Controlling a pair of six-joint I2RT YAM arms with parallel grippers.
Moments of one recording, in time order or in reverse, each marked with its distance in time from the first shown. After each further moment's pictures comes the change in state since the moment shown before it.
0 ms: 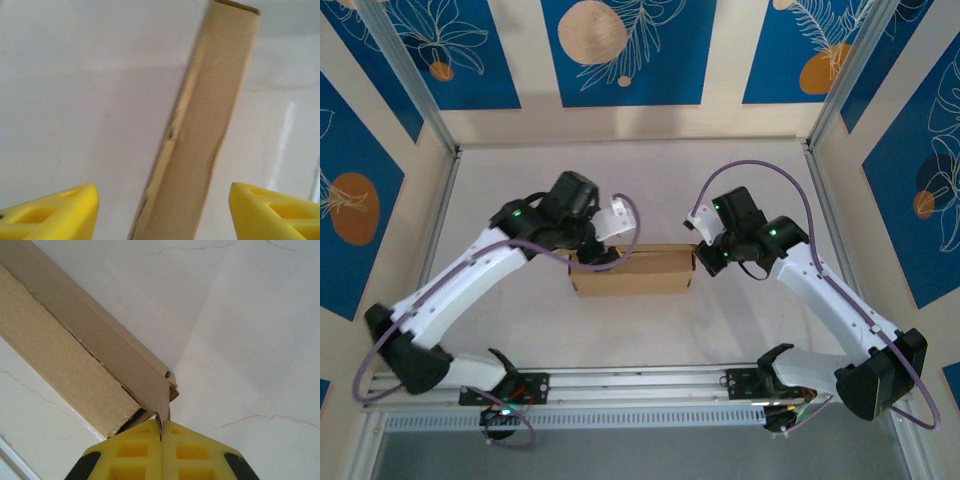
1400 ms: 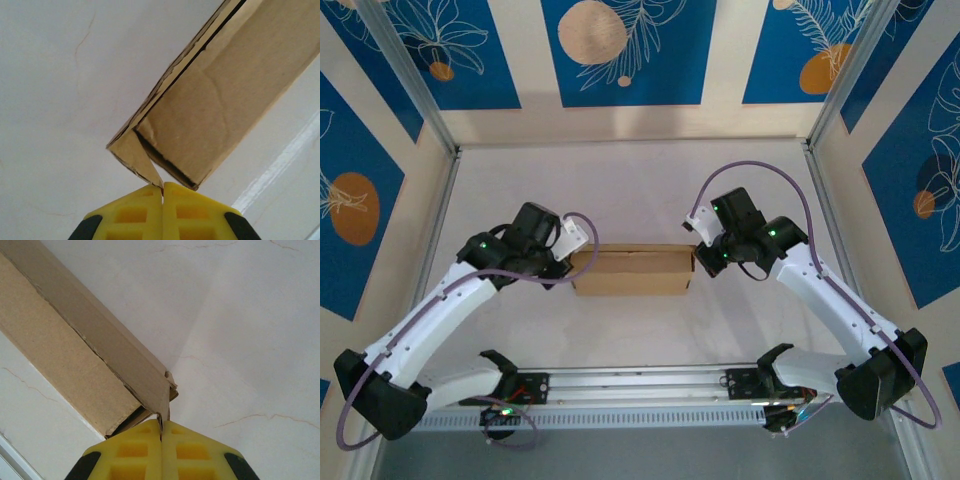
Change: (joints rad) left arm 0.144 -0.214 -0.310 -0.042 -0.135 -0.120; right arm 0.013 -0.001 0.001 -0.007 0.007 0.002
